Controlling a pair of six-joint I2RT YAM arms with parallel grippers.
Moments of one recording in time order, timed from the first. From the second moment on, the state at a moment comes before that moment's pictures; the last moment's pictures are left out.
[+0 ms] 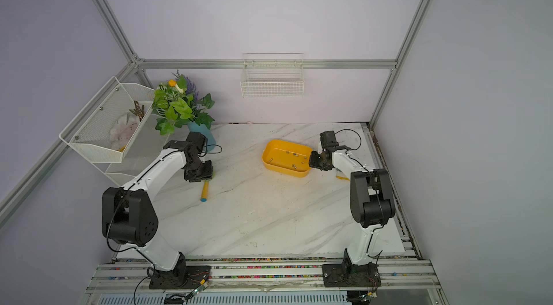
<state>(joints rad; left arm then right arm) -0.14 1.67 1.37 -1.00 -0.03 -0.31 0.12 1.87 1.32 -0.49 -0.20 0.33</state>
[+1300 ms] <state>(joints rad) -0.42 1.52 1.13 -0.69 0.31 -0.64 0.37 1.46 0.89 -0.57 -0.24 0.42</state>
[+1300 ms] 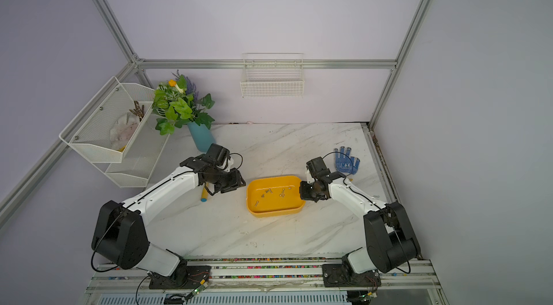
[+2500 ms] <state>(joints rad) -0.62 1.46 0.94 -0.57 0.31 -0.80 0.37 1.30 1.00 -0.66 -0.27 0.44</state>
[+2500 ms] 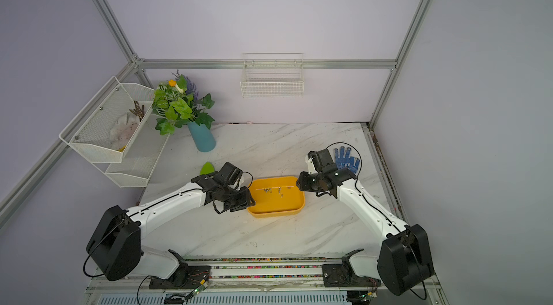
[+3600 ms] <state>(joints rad) -0.65 1.52 0.92 -0.55 0.34 -0.86 0.37 1.24 1.04 -0.67 -0.29 0.45</state>
